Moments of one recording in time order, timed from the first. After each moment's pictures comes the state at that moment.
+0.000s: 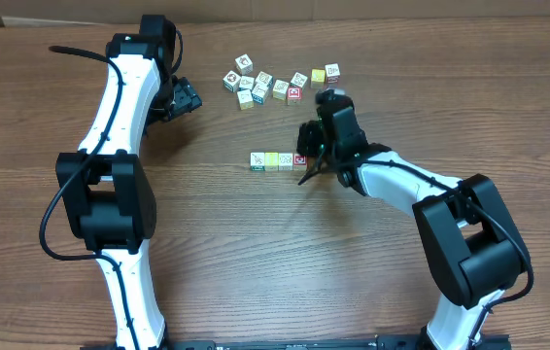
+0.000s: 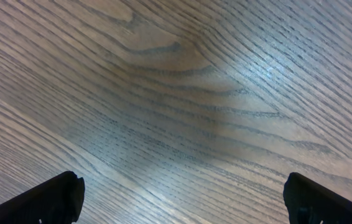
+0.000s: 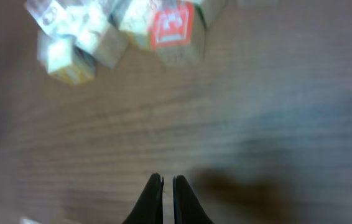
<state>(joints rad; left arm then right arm) -0.05 2.25 2.02 -1.23 -0.15 -0.65 0.44 1.94 1.13 -0.06 -0.06 0.50</state>
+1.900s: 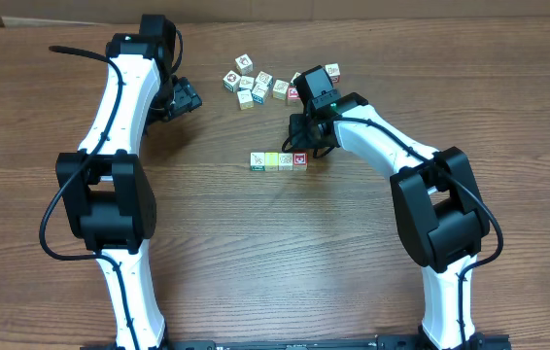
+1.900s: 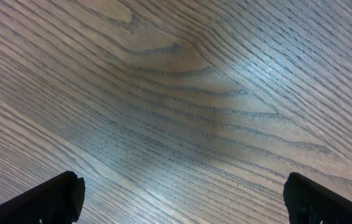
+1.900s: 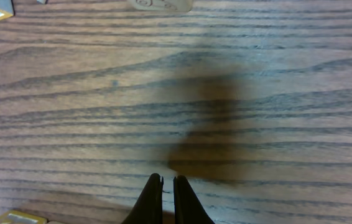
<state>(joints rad) -0.05 2.25 2.02 -1.22 -0.15 -0.65 0.45 2.17 1.58 -0.59 -0.04 0.41</state>
